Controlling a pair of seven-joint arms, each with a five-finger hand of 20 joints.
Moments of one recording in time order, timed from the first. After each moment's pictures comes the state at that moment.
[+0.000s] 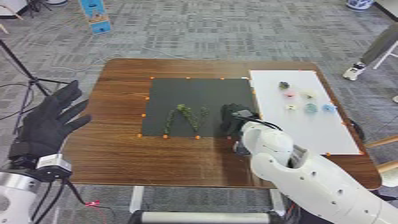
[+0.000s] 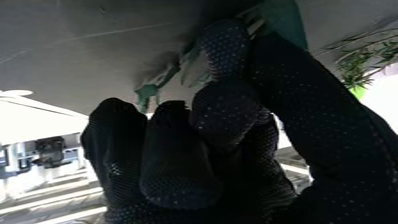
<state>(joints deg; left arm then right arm) 134.3 -56.6 -114.7 -127.7 41.6 -0.2 4.9 -64.6 -53.1 36.9 -101.4 -118.3 -9.5 37.3</state>
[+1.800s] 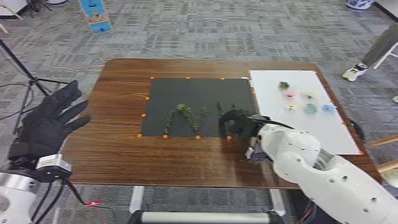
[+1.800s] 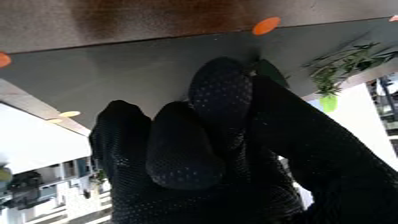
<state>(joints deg) 134.4 -56.8 -114.7 -127.7 41.6 -0.1 5.0 -72.4 -46.9 47.3 -106.5 -113.2 -15.9 25.6</state>
